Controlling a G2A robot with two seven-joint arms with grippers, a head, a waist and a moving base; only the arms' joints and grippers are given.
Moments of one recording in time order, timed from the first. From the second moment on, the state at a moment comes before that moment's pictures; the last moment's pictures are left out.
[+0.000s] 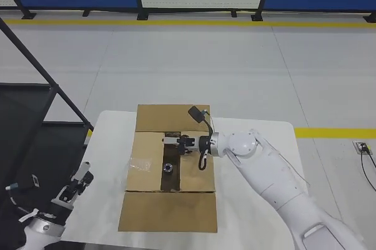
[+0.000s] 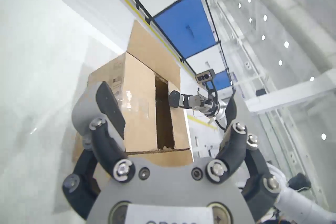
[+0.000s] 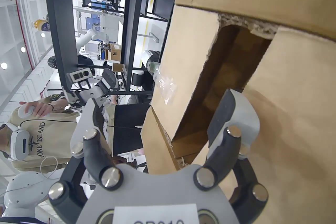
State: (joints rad) left arm 1.71 -1.14 -1.92 -2.00 -0.10 -0.20 -0.37; right arm -0.33 -1.47 0.78 -0.80 0.16 -0.22 0.89
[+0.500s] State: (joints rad) left arm 1.63 -1.15 -1.91 -1.91 -0.27 0.02 -0.34; right arm -0.35 -1.47 0.76 -0.85 0.11 -0.19 0.88
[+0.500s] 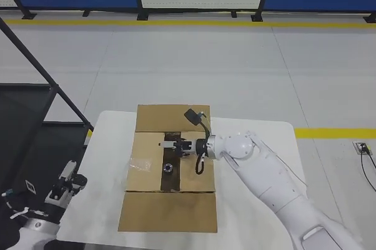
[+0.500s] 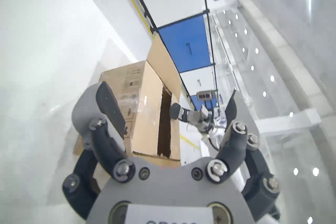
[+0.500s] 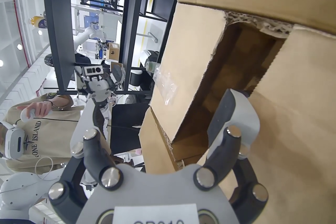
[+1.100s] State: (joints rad) left arm 1.49 -1.13 -1.86 -1.72 -0.51 0.45 -0.68; right arm -0.29 -1.53 0.67 -0.80 0.04 -0.14 0.89
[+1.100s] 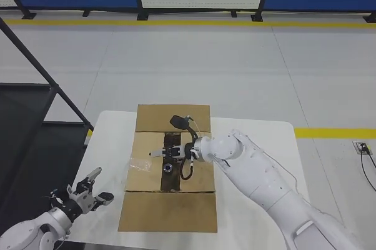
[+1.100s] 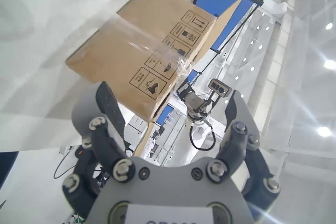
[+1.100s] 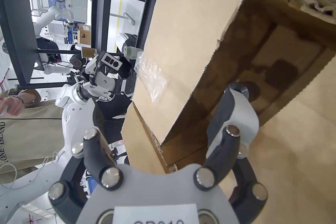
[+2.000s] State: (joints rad) left arm 1.27 -1.17 -1.61 -1.51 -0.68 0.34 -0.35; right arm -0.27 -1.61 0.65 -0.66 0.09 -0.18 0.90
